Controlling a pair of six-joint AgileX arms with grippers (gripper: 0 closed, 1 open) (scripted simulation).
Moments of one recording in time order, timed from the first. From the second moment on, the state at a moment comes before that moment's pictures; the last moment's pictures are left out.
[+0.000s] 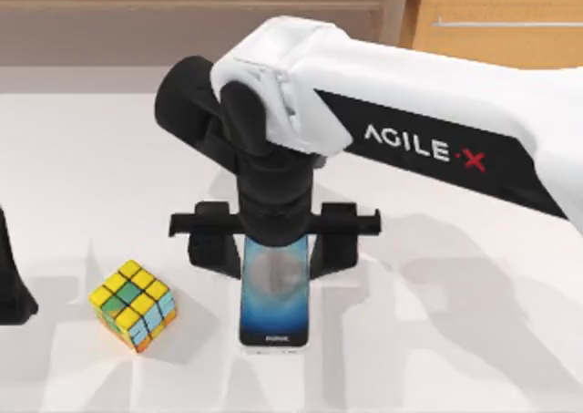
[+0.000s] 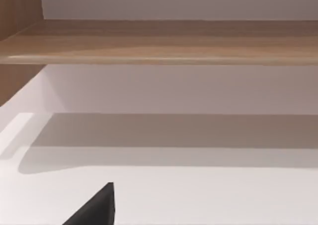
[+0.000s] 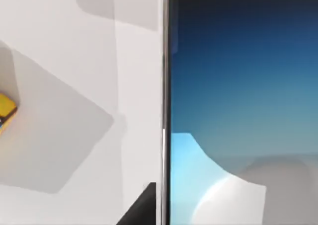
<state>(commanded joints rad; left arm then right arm) 0.00 0.00 0.00 0.00 0.00 0.00 0.90 2.23 1.92 -1.24 0.02 0.92</state>
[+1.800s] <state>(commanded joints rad) 0.00 0.00 0.00 0.00 0.00 0.00 0.90 2.27 1.77 -1.06 0.02 0.93</state>
